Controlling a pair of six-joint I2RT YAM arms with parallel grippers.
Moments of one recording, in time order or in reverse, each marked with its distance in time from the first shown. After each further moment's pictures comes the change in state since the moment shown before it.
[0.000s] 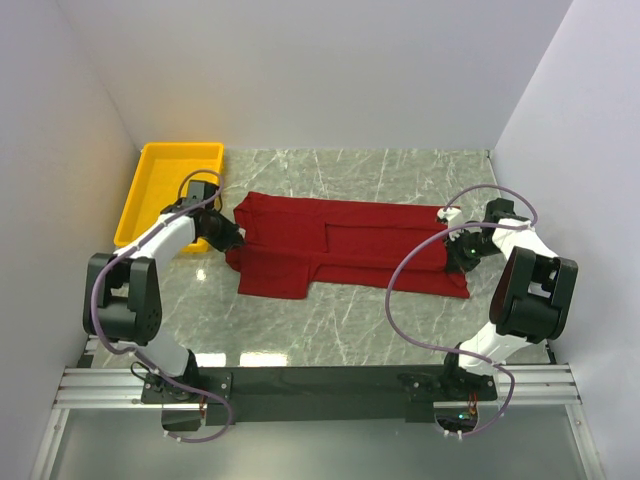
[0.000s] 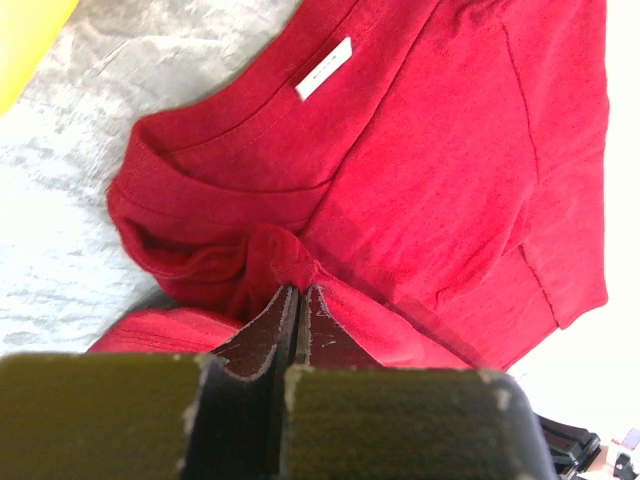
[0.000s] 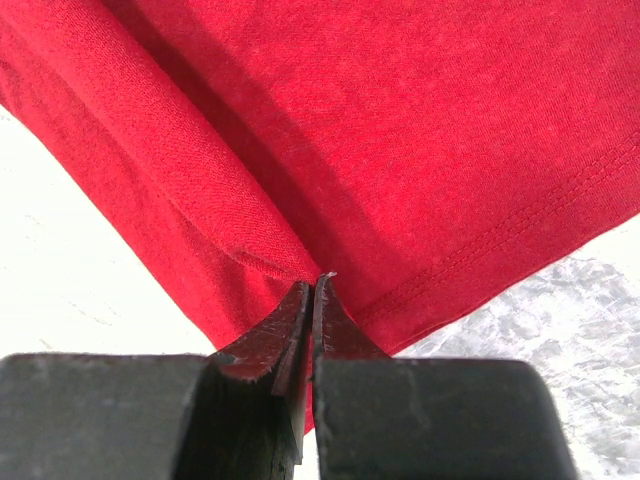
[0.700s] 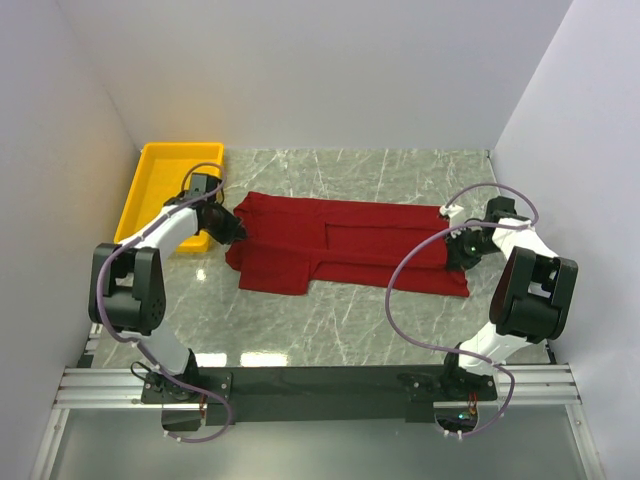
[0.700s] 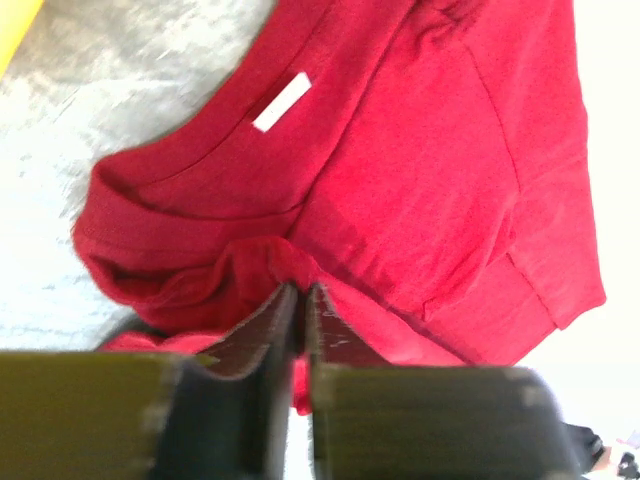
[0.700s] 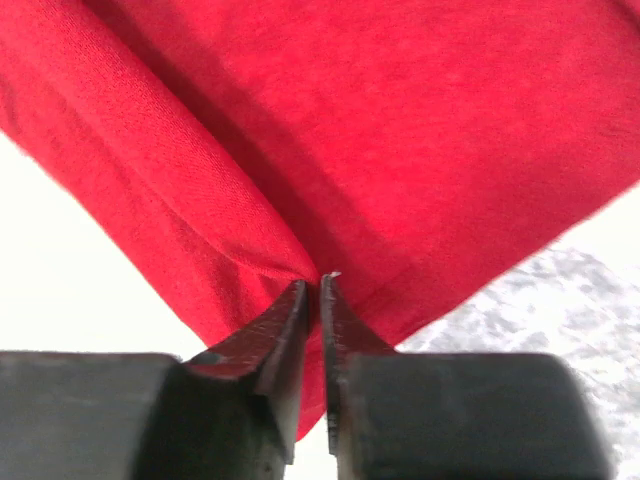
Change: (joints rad) left arm 0.000 0.069 0.075 -0.002 0.008 0.027; right arm 0.000 0.000 0.001 0.027 0.011 0.046
